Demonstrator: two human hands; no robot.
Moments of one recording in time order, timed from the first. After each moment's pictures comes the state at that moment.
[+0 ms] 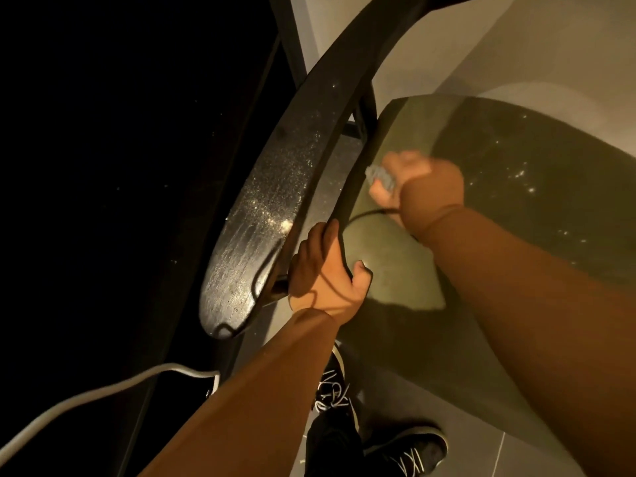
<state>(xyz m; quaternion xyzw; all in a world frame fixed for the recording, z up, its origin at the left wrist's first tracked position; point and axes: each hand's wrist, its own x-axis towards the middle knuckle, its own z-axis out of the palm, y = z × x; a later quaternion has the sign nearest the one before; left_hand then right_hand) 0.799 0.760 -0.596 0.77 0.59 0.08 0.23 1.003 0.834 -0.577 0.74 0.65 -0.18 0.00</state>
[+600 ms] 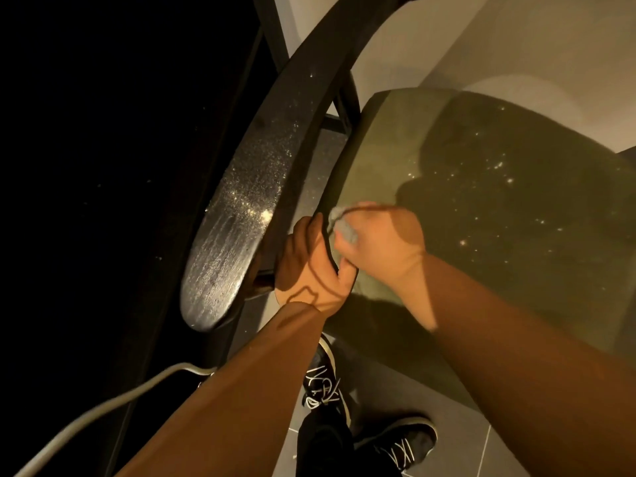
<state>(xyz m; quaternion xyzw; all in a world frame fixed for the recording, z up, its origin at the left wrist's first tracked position) 0.797 0.757 -0.599 0.78 0.58 0.11 0.21 0.945 0.764 -0.574 0.72 0.66 -0.16 -0.17</state>
